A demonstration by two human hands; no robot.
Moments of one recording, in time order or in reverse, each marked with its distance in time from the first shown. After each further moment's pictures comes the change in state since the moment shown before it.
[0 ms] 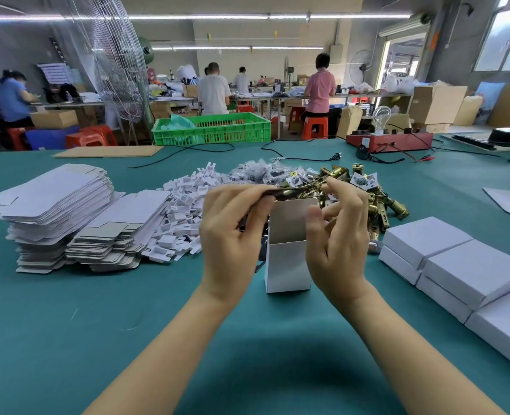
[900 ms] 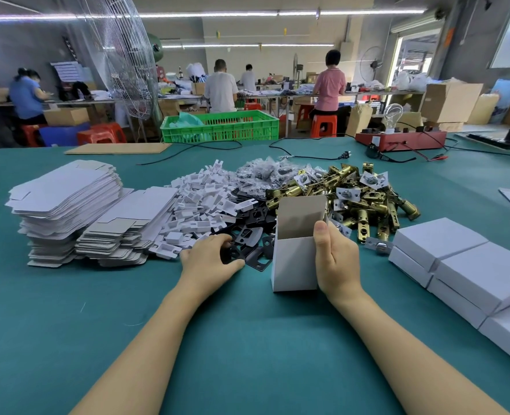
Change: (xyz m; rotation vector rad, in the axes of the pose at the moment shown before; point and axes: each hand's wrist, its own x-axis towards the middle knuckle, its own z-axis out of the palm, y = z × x) left_hand -0.045 -0.117 -0.017 0.529 -0.705 -0.626; right_hand -0.043 0.037 0.012 0.051 -0.358 0.522
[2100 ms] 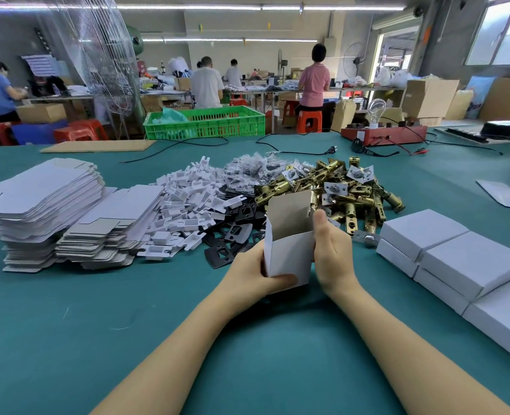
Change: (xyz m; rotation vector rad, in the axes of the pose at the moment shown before) left_hand -0.038 0.062 0.017 -0.629 -0.339 0.239; right_hand 0.002 -0.009 -0.006 0.248 0.021 0.149
